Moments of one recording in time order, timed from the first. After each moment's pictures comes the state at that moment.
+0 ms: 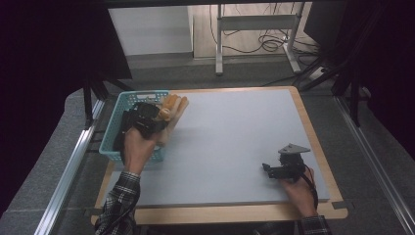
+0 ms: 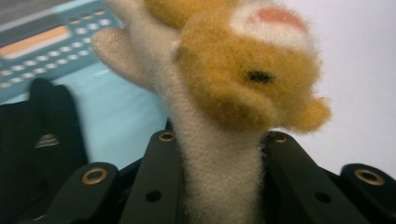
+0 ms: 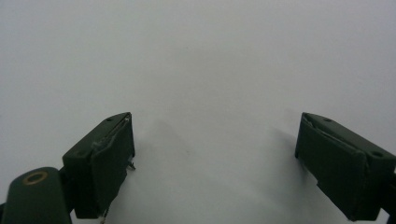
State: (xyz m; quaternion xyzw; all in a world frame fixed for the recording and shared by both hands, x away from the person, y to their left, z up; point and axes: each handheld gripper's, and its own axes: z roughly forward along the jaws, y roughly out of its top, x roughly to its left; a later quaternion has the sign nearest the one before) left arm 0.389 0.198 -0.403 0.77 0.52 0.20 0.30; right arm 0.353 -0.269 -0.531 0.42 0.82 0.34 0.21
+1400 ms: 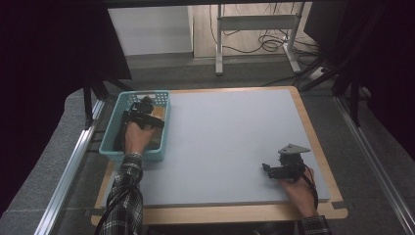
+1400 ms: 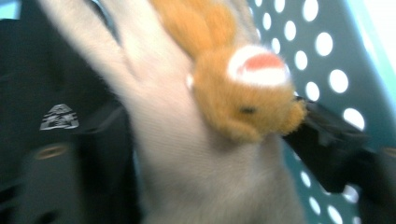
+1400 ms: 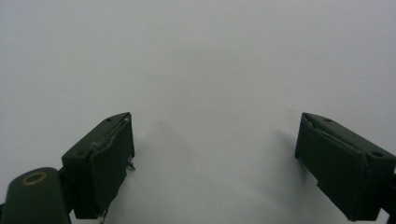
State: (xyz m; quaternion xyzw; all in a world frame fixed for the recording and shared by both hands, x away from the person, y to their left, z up) left arm 0.477 0.241 -0.486 0.75 0.62 0.13 0.20; right arm 0.353 -0.269 -0.532 0.42 0.82 0.34 0.21
